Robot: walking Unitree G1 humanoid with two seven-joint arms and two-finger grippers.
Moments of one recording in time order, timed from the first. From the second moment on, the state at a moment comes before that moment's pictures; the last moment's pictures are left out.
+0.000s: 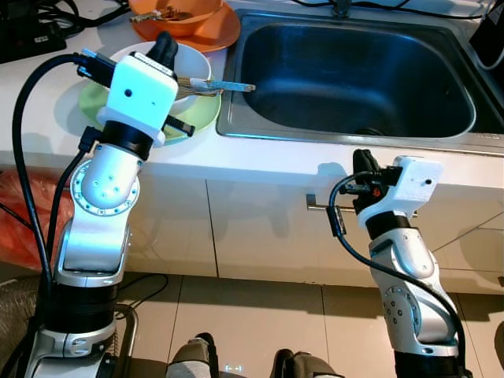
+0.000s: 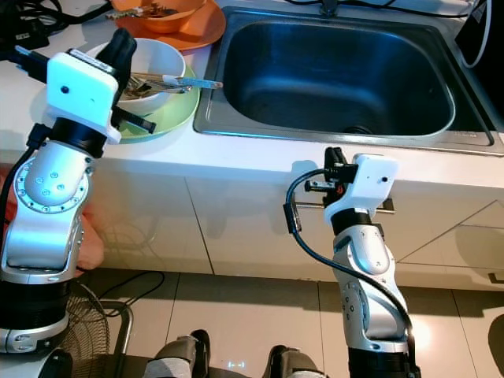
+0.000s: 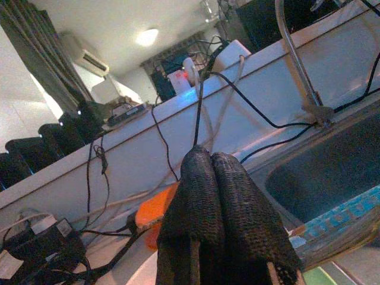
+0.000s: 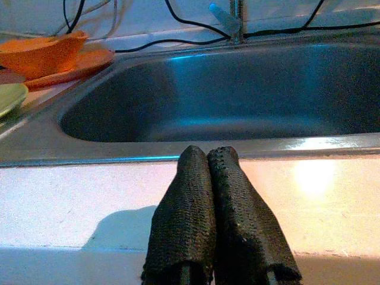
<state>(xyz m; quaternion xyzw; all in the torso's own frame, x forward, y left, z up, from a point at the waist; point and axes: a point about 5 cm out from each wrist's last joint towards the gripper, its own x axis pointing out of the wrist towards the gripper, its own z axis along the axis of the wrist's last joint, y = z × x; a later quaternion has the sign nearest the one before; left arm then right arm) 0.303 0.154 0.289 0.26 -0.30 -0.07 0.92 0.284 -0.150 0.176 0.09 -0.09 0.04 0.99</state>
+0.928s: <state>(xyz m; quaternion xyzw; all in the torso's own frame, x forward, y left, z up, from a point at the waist) 0.299 0.110 0.264 0.25 -0.27 -0.20 0.91 0.284 -0.149 0.176 0.09 -0.09 0.04 0.99</state>
